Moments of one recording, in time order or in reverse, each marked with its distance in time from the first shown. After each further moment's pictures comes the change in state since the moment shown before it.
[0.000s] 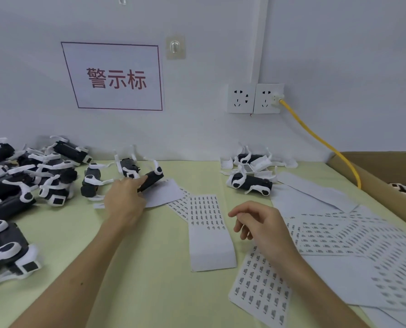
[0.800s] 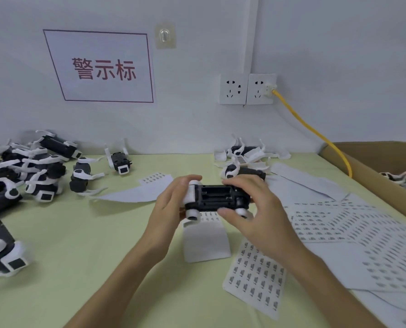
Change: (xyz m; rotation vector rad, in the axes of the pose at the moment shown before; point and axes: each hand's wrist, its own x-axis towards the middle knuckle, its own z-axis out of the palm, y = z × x) left_hand -0.100 0.093 -0.020 -1.251 -0.403 0.044; right_hand -0.004 -0.002 -0.009 -0.207 -0.006 -0.395
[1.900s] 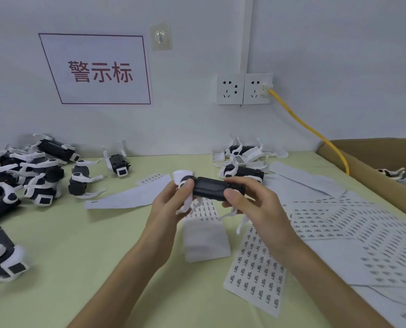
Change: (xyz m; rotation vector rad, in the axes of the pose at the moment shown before) left_hand -0.006 0.007 0.001 -0.106 -0.002 -0.127; right_hand 0.003 -0.013 0.003 0.451 0.063 0.277
